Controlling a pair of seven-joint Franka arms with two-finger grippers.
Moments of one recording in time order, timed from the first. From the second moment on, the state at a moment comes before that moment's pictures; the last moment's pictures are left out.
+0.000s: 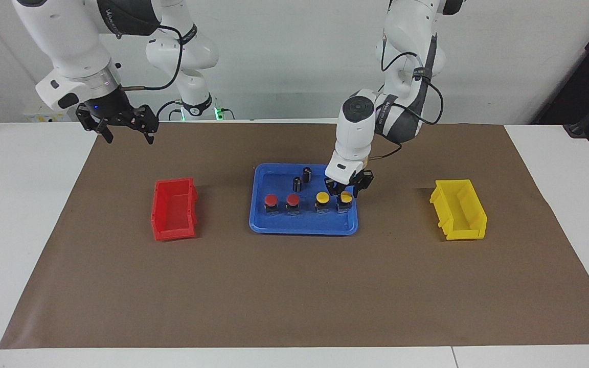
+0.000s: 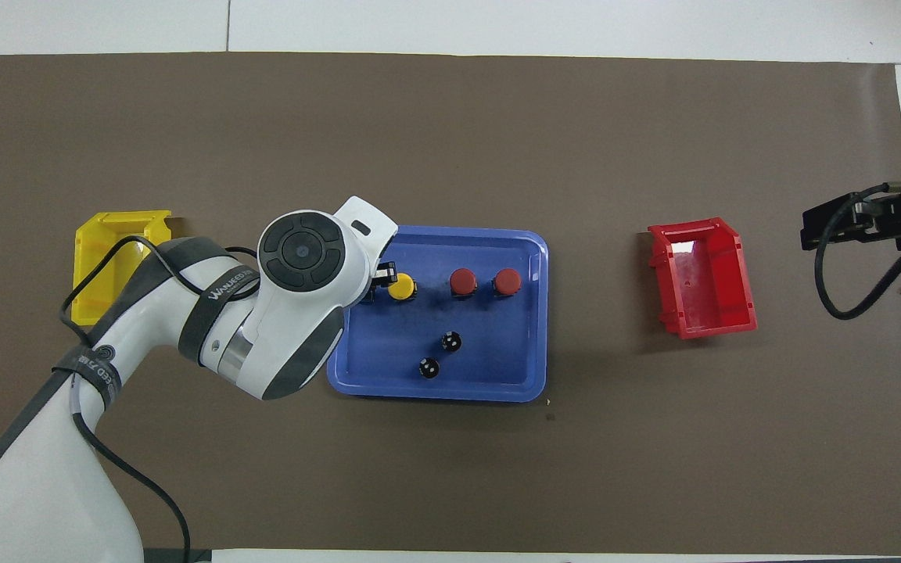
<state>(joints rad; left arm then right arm) -0.61 0.21 -0.01 -1.97 0.09 2.18 -0.74 0.00 0.00 0.02 -1.57 -0.03 1.51 0.05</state>
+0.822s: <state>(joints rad) -0.45 0.08 0.01 -1.88 0.08 1.93 -0.45 -0.11 0.00 0.02 -1.57 -0.03 1.51 -0.02</state>
